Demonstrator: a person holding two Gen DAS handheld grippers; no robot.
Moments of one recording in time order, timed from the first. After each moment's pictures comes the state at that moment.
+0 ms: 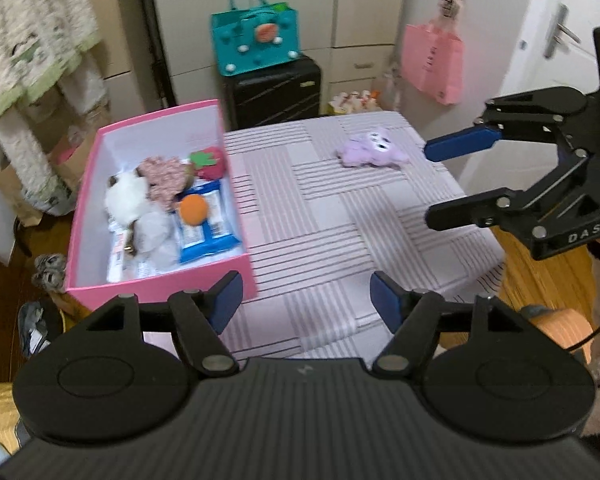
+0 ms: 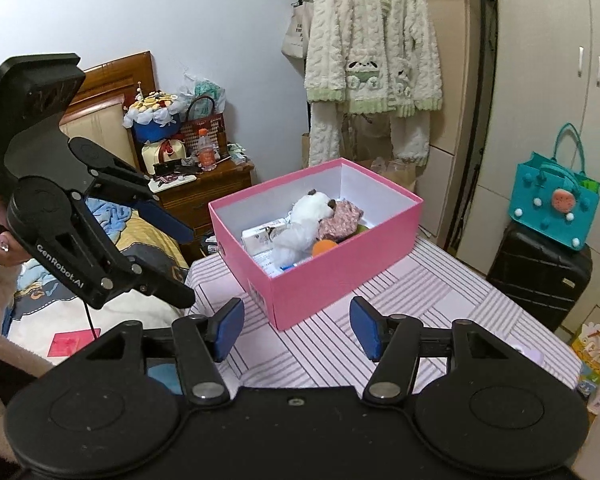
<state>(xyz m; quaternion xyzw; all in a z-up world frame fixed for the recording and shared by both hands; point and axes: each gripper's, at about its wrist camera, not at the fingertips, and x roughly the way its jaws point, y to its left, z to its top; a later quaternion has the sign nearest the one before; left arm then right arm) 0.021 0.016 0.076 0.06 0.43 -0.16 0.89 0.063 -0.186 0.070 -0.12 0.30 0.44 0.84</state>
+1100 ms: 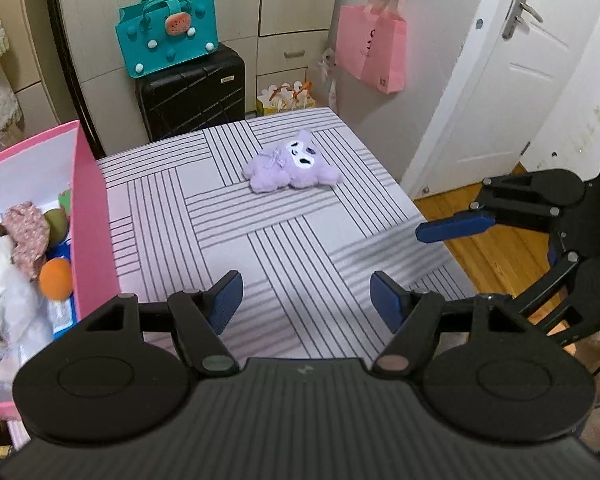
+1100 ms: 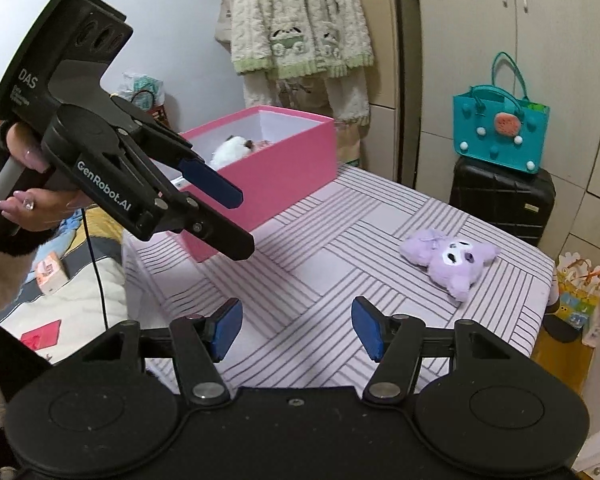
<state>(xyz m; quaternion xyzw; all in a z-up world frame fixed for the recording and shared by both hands) 0.115 -0.082 0.015 0.06 0.44 -0.26 0.86 0.091 -0.272 -0.020 -0.08 0.33 0.37 0.86</state>
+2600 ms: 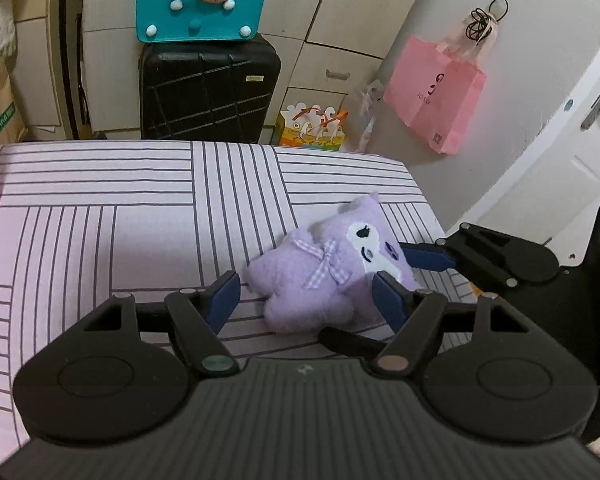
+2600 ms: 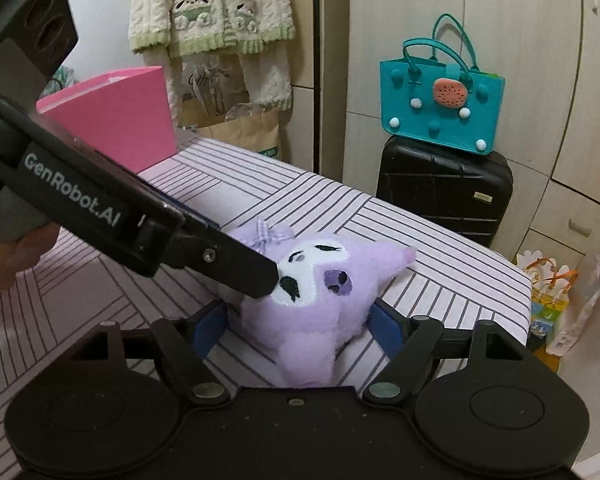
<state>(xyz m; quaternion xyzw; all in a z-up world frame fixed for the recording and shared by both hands) 0.291 -0.131 -0.109 -0.08 0.43 -0.21 0.87 0.264 -0.280 -0.129 -0.10 0.33 0.29 0.89</state>
